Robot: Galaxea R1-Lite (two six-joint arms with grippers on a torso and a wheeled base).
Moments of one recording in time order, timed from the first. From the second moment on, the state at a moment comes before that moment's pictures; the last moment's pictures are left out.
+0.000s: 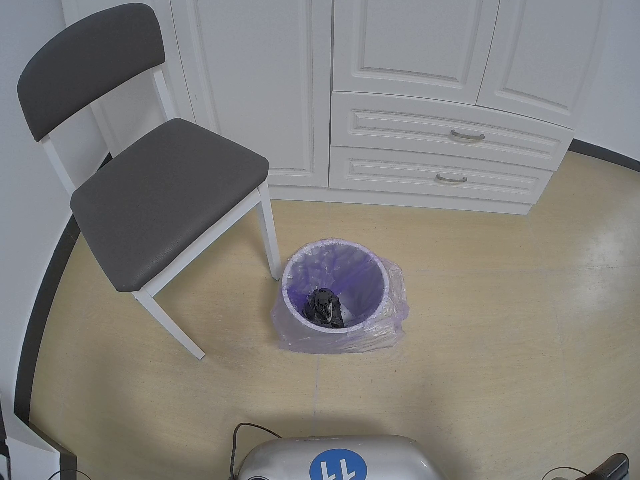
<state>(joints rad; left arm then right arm) -0.03 0.09 -0.32 -0.01 0.13 0.03 0.00 0.01 -0.28 -0.12 -0.26 0.05</state>
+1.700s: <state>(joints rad) 0.00 0.01 -0.02 -0.04 0.08 0.01 0.00 0.01 -0.02 -0.06 0.03 -0.06</state>
